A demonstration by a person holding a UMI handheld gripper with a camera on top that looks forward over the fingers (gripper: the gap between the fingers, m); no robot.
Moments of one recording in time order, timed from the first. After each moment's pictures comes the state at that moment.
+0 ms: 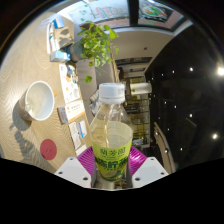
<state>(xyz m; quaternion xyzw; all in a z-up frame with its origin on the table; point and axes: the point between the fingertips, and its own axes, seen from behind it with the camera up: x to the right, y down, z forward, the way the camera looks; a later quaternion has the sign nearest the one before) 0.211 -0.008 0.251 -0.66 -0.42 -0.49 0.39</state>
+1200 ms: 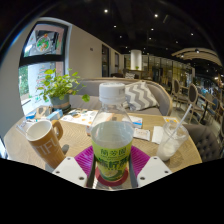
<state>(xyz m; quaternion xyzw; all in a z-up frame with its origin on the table) 0.223 0.008 0.057 -0.85 -0.08 0.05 0.53</state>
